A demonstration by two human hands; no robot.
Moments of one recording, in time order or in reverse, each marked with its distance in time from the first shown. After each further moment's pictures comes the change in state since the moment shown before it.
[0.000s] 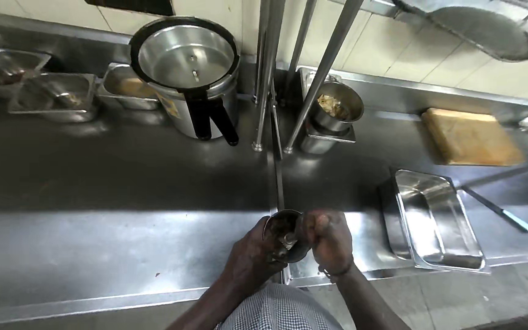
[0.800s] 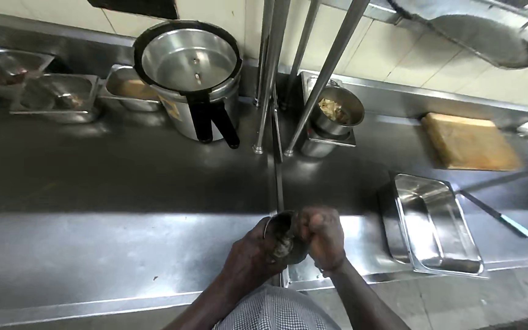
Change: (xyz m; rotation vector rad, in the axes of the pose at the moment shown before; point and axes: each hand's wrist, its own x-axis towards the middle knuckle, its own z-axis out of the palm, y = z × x) left_hand 0.005 -0.004 -0.001 -0.040 0.018 0.028; right_hand 0.014 0.000 0.004 -0.025 -0.016 -0.010
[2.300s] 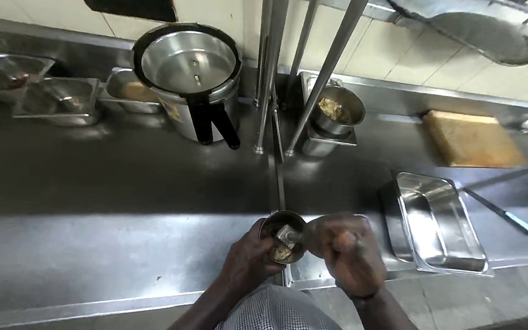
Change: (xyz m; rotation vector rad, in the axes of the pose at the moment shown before) left_hand -0.008 -0.012 0.007 -0.033 0.117 0.061; right_hand -0.002 -0.046 0.006 0.029 -0.107 -0.021
